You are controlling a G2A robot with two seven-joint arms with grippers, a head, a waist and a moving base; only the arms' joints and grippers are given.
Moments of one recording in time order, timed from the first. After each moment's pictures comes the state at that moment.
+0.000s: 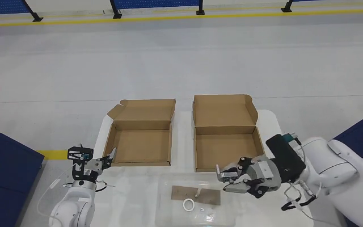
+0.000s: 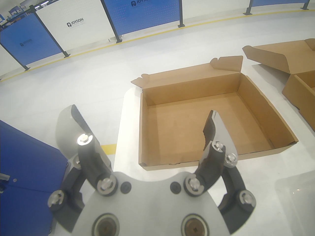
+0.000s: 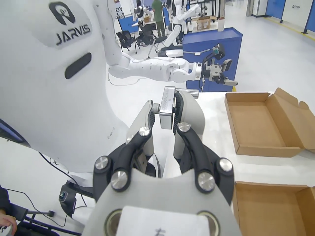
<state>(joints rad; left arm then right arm) 1.73 -1.15 -1.60 -1.80 1.33 0.00 0.00 -1.18 -0.47 1.16 -2.09 0.12 -1.01 0.52</state>
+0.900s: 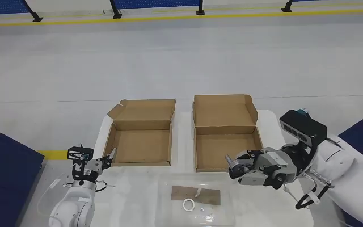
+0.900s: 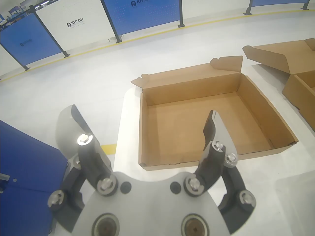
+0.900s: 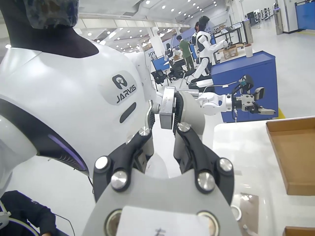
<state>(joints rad) 1.73 -1.15 -1.60 -1.80 1.33 0.00 0.00 -1.09 -0.50 1.10 -2.06 0.64 -0.96 0.73</state>
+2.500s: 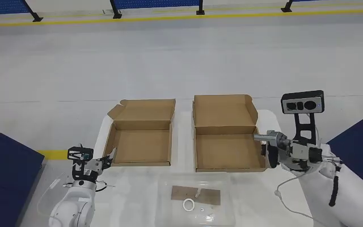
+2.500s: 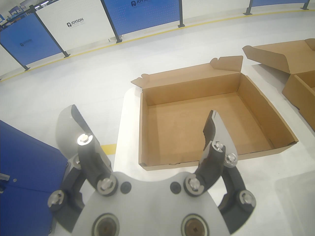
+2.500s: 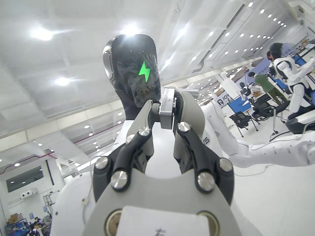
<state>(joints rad) 1.73 -1.15 -1.60 -1.80 1.33 0.00 0.00 -1.12 -0.62 1.09 -2.04 1.48 -0.71 1.09</state>
